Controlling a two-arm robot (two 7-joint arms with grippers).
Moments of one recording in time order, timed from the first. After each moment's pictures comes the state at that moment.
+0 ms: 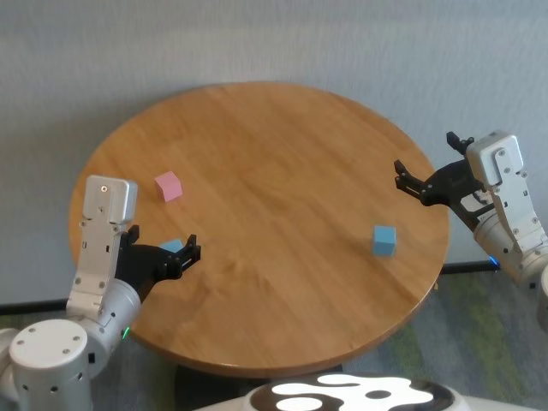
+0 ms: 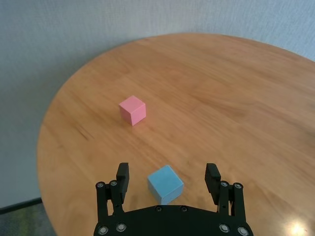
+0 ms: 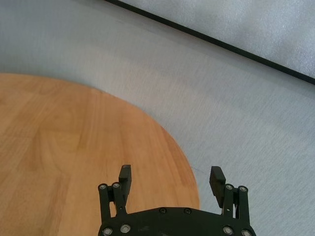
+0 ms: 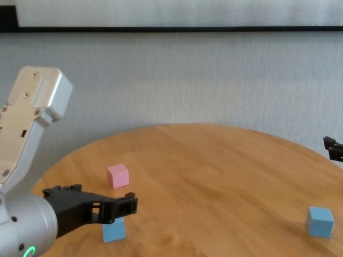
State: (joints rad) left arm 0.00 0.36 0.43 -1.74 -0.38 0.38 0.21; right arm 0.20 0.60 -0.45 -1.41 0.25 -0.12 -0.03
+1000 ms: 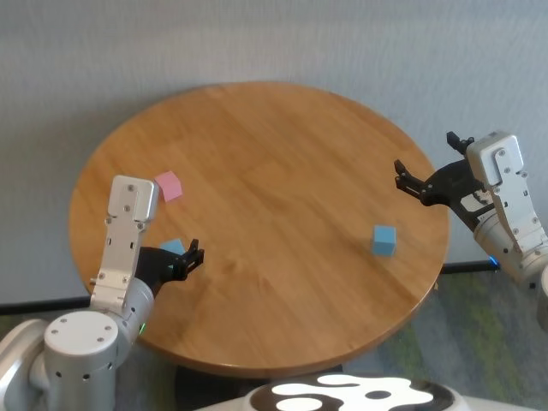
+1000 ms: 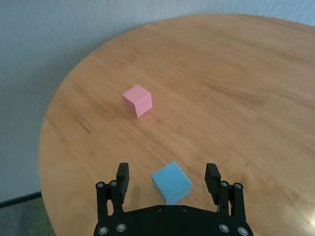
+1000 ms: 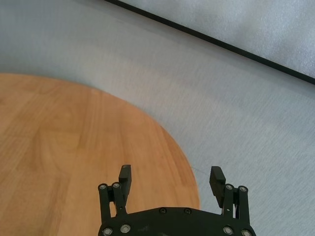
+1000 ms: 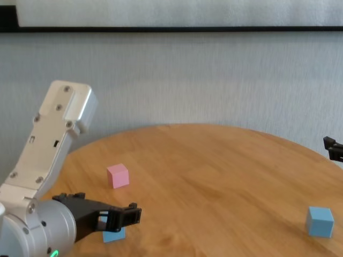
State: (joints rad) left arm -0.04 0.28 0.44 -1.66 -0.28 0.41 0.23; right arm 0.20 0.60 -0.45 -1.41 0.25 -0.12 -0.03
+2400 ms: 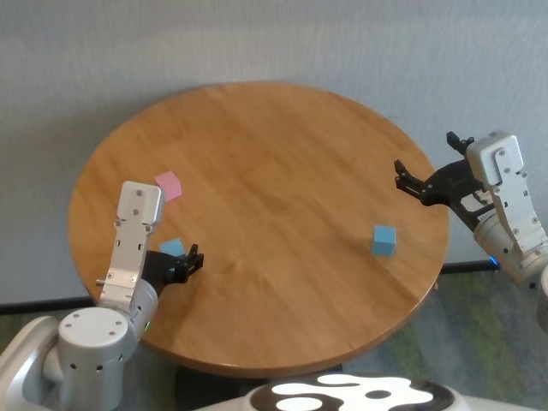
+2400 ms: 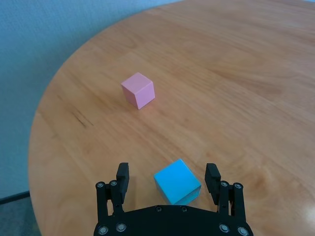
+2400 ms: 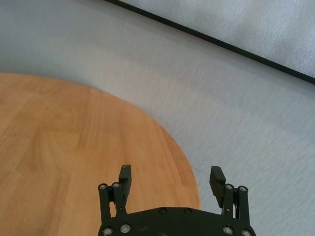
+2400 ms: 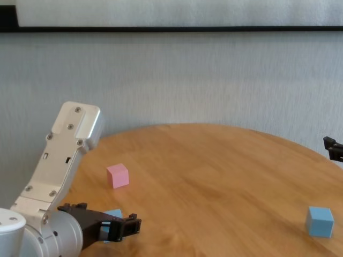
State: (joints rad) left arm -0.08 0.23 0.42 -1.54 -0.22 0.39 0.19; right arm 0.20 0.60 -0.45 -1.41 0.25 -0.12 -0.03
